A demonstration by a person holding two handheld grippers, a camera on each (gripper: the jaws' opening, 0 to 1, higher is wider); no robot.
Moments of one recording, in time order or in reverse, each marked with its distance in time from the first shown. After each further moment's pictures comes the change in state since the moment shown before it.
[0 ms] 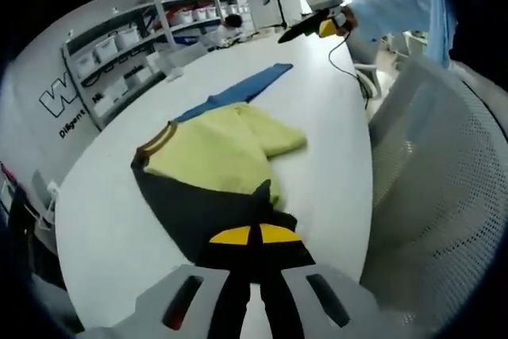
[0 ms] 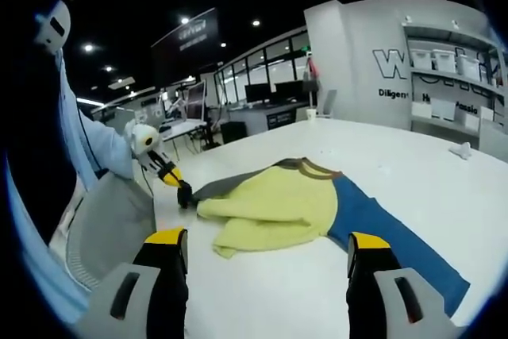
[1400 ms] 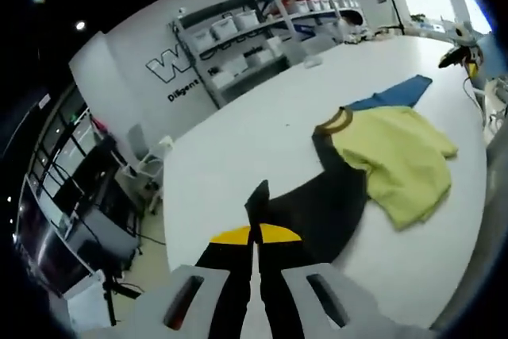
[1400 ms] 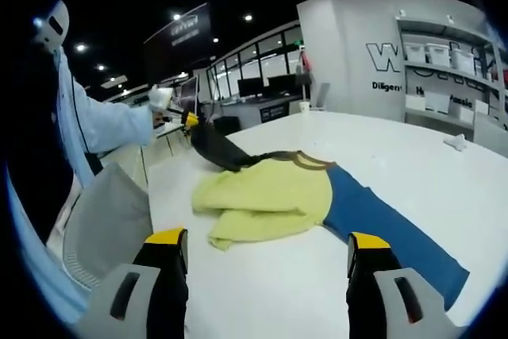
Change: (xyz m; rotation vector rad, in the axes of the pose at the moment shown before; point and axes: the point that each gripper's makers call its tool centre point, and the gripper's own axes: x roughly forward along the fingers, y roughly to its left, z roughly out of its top) left arm -0.100 0.231 -0.042 -0.210 0.066 0.577; right arm -0.002 -0.005 -0.012 0.026 0.034 -0.038
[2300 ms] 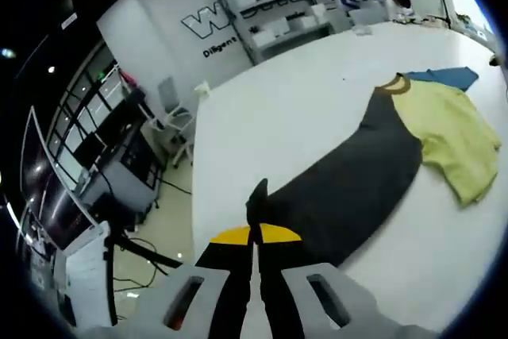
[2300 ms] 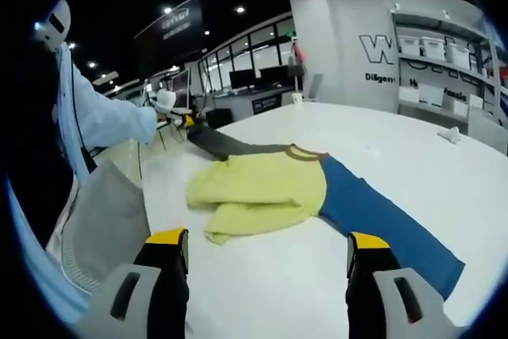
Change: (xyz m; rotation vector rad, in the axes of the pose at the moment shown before) left arm 0.027 0.053 -0.088 -0.120 0.211 0.145; right arm 0.001 -0.001 -0.004 0.017 0.051 -0.042
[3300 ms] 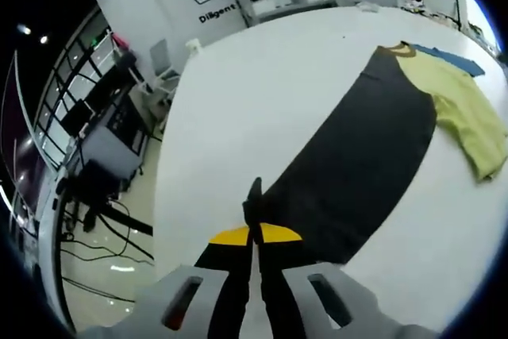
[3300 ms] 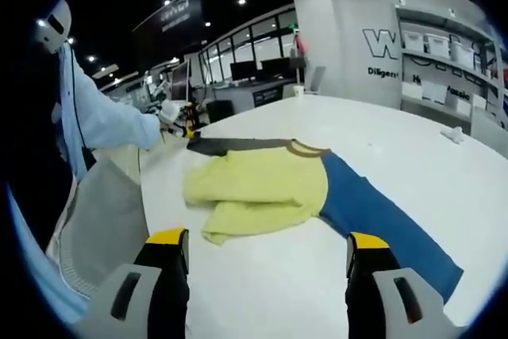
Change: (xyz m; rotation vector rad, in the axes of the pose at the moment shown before) left arm 0.035 -0.024 -0.067 -0.070 0.151 -0.060; right arm 0.011 -0.002 0.006 -0.012 0.048 0.003
